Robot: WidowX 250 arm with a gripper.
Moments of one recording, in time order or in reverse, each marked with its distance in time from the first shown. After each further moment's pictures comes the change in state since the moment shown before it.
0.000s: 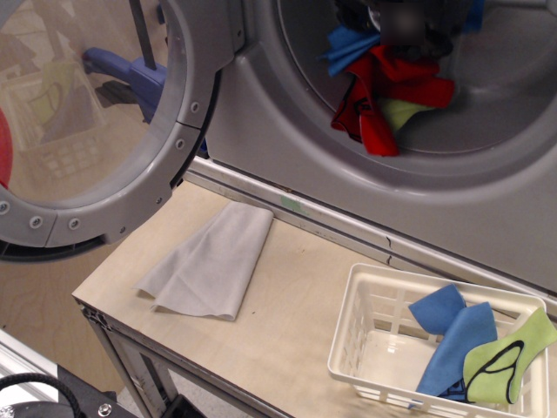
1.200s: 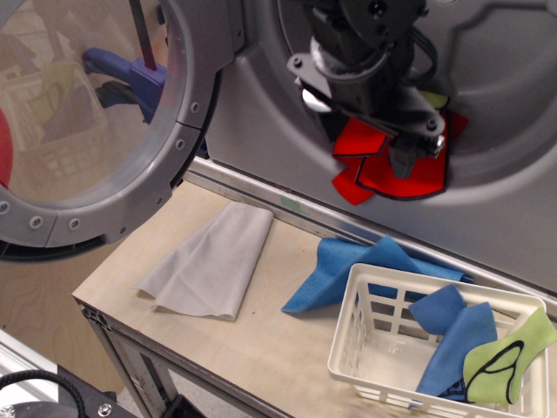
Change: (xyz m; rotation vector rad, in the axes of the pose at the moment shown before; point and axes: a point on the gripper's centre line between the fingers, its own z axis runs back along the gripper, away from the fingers) arm -0.075 -0.027 0.102 -0.431 0.356 -0.019
